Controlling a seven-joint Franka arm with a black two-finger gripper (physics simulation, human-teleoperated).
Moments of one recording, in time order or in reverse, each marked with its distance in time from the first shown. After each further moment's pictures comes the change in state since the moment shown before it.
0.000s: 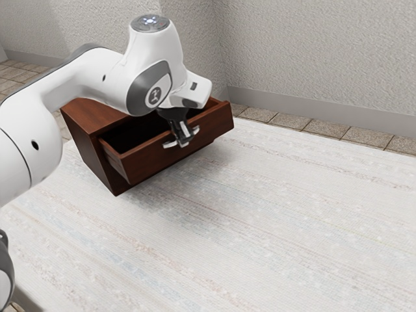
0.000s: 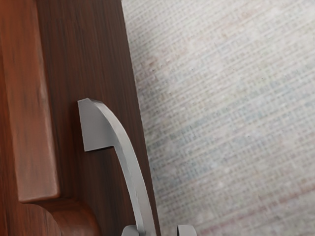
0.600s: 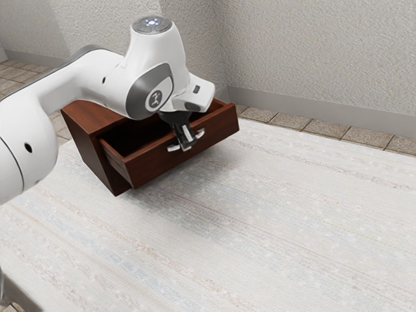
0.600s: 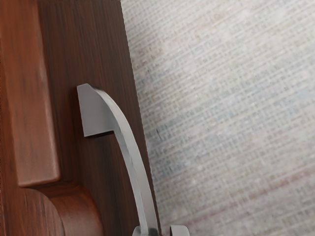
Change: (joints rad) arm -0.031 -0.039 0.002 -0.052 0.002 0.002 -0.022
